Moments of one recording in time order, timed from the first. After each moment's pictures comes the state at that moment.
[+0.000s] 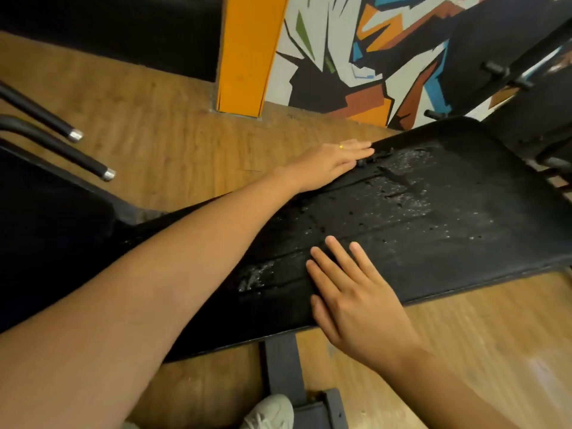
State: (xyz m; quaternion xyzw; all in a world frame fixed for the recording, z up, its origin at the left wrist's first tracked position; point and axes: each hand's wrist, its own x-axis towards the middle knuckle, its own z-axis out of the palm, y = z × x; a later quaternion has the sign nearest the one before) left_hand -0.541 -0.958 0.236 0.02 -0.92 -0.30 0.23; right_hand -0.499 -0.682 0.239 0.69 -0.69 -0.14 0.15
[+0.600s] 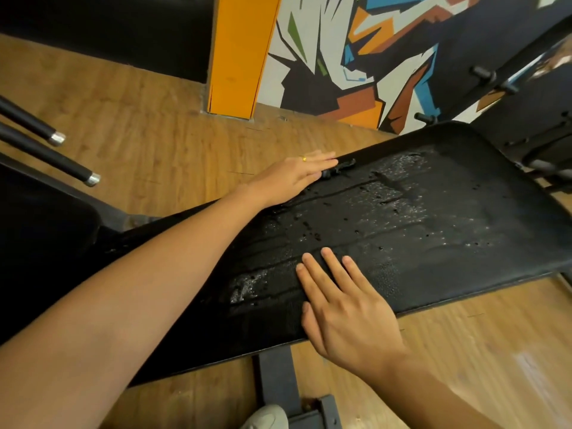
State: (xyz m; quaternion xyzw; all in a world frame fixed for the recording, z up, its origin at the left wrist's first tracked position) left_hand -0.510 -0.981 0.200 0.05 -0.91 -0.34 0.24; right_hand -0.500 -0.686 0.217 0.67 -0.70 -0.14 0.18
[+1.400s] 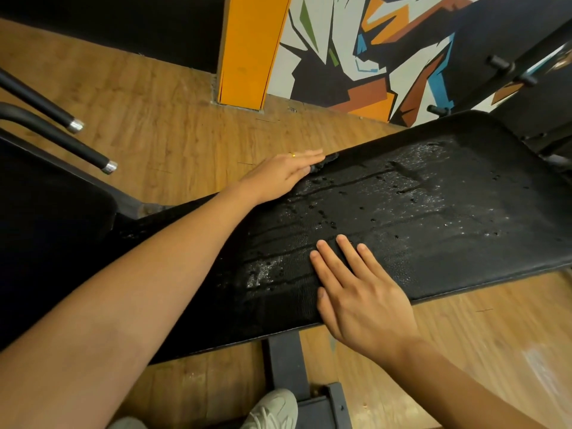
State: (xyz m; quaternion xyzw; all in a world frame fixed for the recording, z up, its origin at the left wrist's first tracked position) left_hand -0.466 -0.985 0.183 0.12 -0.91 -0.34 0.22; right_hand -0.497 -0.688 0.220 0.67 -0.71 -0.16 0.17
